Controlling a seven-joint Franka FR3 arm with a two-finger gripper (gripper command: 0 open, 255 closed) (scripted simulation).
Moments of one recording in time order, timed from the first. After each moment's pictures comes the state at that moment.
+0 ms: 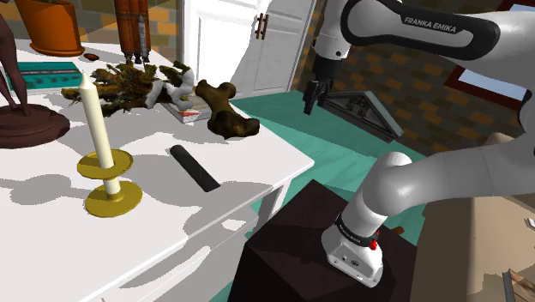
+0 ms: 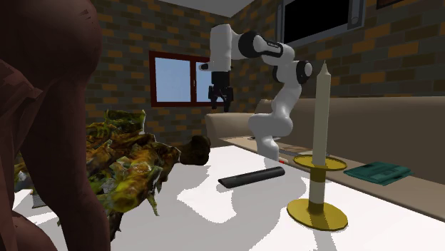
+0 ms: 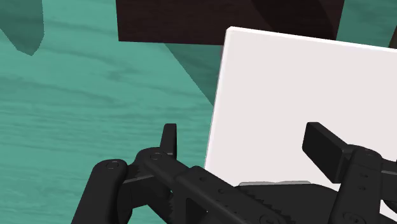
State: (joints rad) arm 0.02 -0.80 0.00 -2.41 -0.09 1.56 0.00
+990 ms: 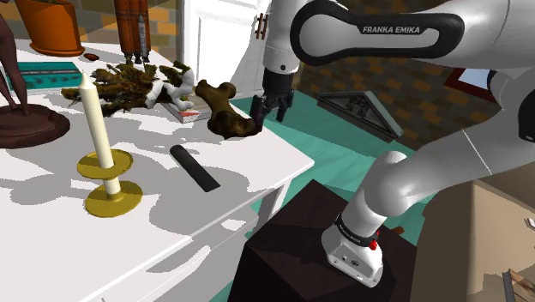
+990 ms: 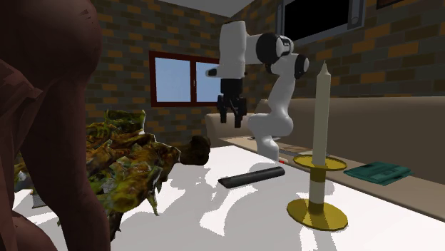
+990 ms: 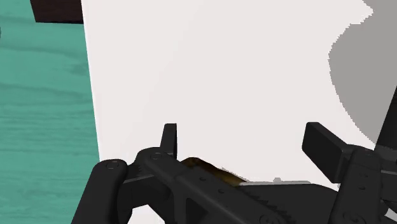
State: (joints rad) arm 0.08 -0.56 0.27 -2.35 0.07 1.75 0.35
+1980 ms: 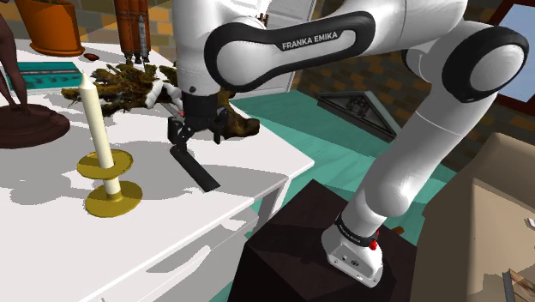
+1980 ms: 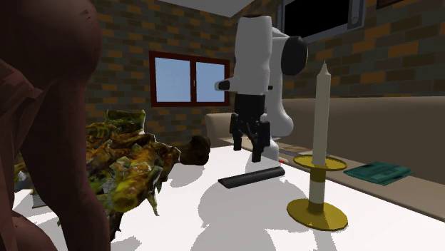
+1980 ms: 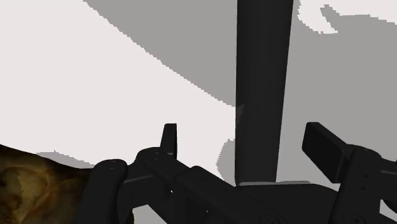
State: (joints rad) arm 0.10 -0.05 0.55 -2.02 -0.04 1.92 0.81
